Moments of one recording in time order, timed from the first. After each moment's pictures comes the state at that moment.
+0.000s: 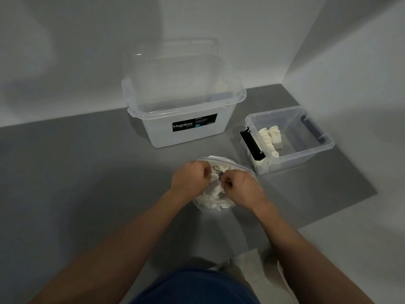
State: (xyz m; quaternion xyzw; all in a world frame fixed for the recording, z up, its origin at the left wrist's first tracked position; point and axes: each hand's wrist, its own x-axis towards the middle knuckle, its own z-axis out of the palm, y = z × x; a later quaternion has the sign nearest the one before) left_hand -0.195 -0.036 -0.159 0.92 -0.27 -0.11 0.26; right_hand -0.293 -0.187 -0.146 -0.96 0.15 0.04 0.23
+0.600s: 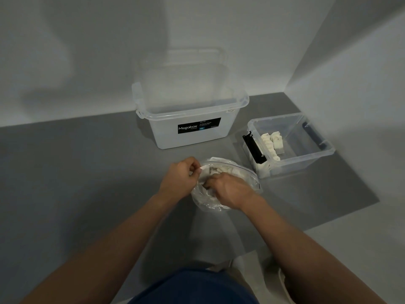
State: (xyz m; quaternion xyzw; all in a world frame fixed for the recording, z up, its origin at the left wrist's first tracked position) left_hand -0.197 0.002 -0.148 0.88 -0.23 -0.07 0.41; right_hand -0.274 -0.166 -0.146 -0.99 -0.08 0.11 0.09
